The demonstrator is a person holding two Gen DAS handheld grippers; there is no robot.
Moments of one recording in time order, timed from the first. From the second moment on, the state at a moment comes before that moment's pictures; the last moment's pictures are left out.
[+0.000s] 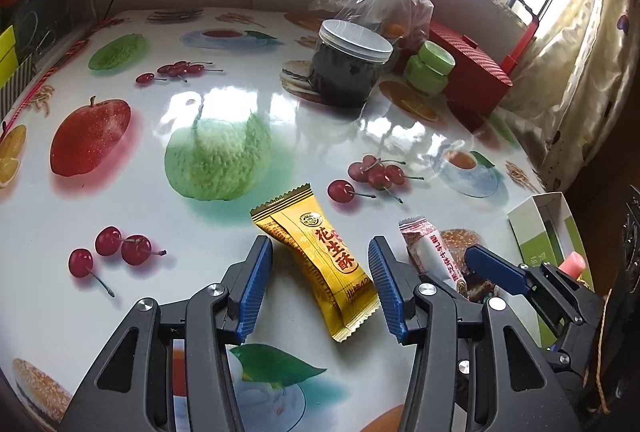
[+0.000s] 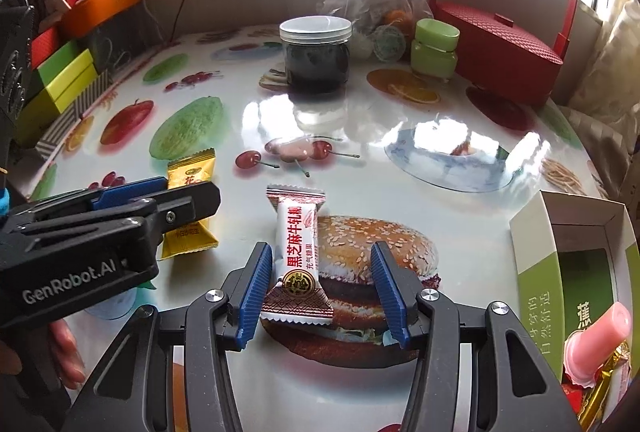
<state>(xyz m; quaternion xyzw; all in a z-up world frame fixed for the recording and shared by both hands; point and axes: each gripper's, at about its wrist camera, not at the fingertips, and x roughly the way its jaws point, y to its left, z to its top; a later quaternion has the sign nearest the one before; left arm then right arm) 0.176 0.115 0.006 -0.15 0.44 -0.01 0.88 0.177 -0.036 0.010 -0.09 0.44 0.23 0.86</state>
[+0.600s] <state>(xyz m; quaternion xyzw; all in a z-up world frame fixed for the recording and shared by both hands) 0.176 0.112 0.007 -0.13 0.44 -0.01 0.89 0.174 -0.043 0.012 -0.08 0.44 0.22 0.87</state>
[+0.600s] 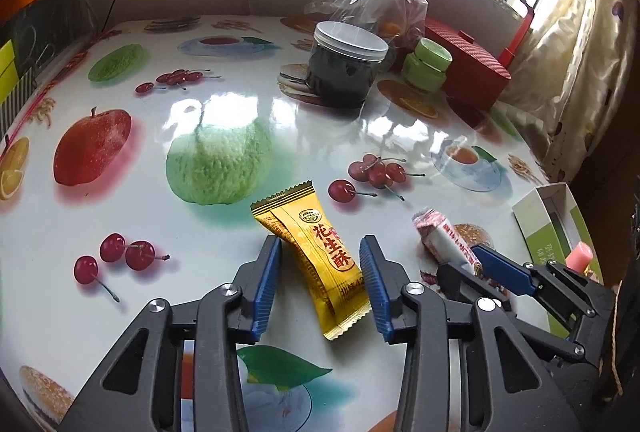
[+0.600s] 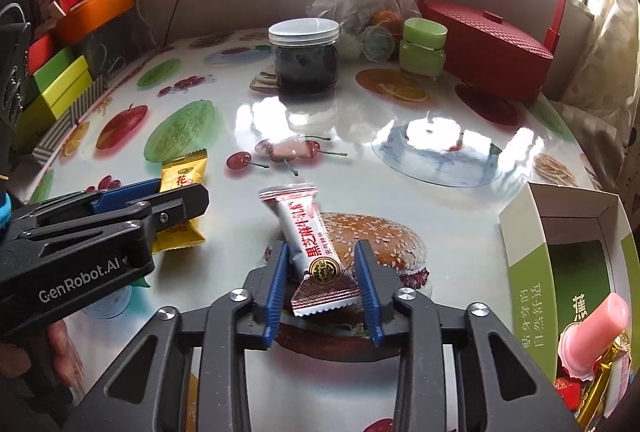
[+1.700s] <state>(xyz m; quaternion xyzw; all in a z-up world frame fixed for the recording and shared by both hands) 0.181 0.082 0.004 -0.02 0.45 -0.01 0.89 0.167 -0.051 0.015 -0.06 0.44 0.22 0.87</state>
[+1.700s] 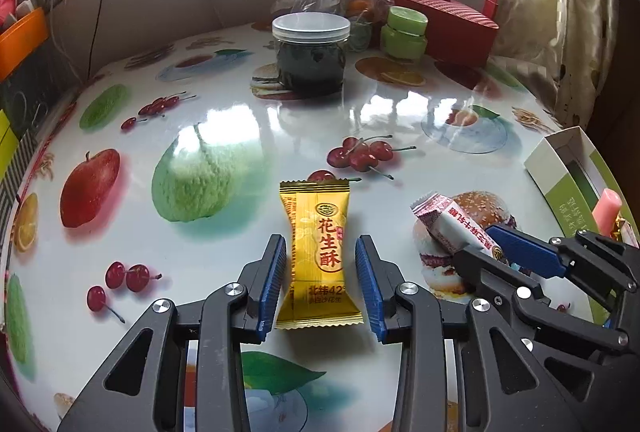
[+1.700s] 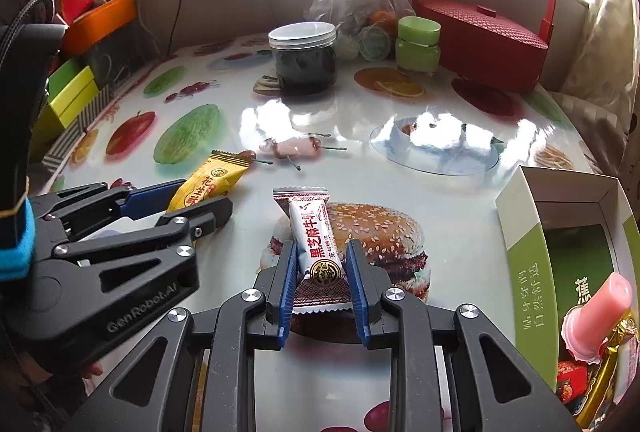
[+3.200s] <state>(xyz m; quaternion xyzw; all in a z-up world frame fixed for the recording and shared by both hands) 0.159 0.066 0.005 -0.01 0.45 -0.02 0.89 0.129 -0.092 0.038 -0.02 0.42 0.21 0.88</state>
